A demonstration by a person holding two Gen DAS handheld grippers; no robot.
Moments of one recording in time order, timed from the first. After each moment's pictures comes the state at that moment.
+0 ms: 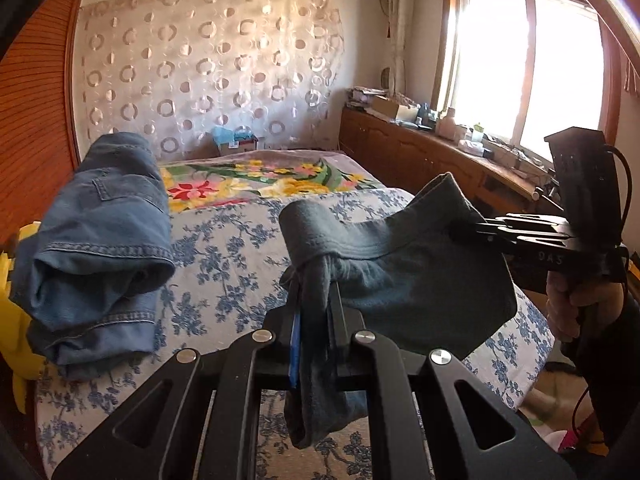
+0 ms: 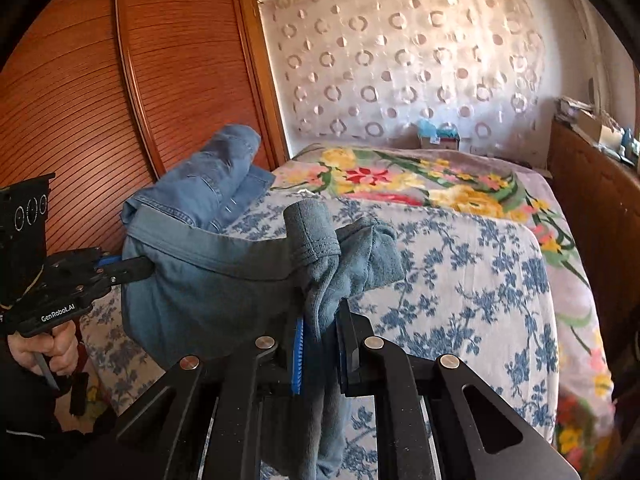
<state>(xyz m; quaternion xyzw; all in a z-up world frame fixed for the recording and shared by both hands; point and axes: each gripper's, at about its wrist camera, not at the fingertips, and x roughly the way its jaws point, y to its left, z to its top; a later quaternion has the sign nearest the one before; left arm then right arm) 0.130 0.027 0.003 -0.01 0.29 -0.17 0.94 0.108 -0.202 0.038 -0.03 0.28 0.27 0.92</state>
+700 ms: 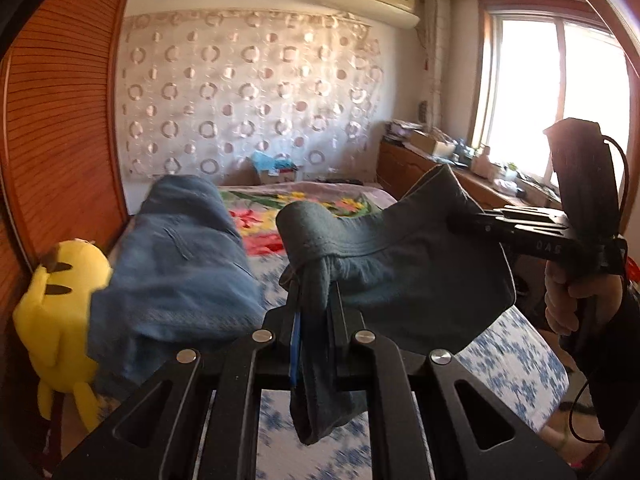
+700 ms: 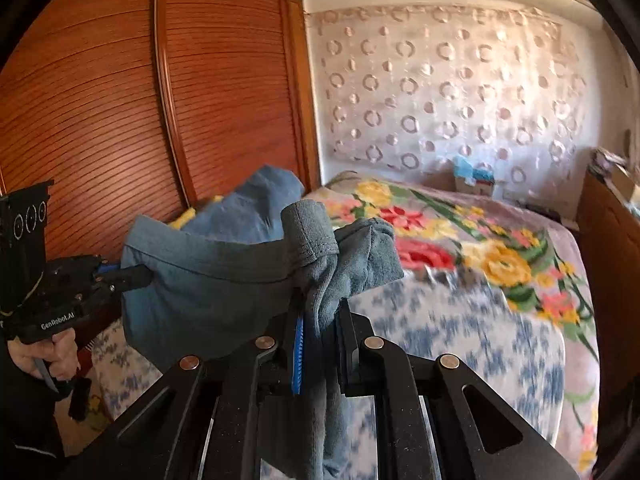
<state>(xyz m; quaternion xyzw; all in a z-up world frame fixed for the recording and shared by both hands) 0.152 0.088 0.048 -0.03 0.25 -0.10 0.96 0.200 -0.141 0.086 -0.08 0.24 0.33 0.91</state>
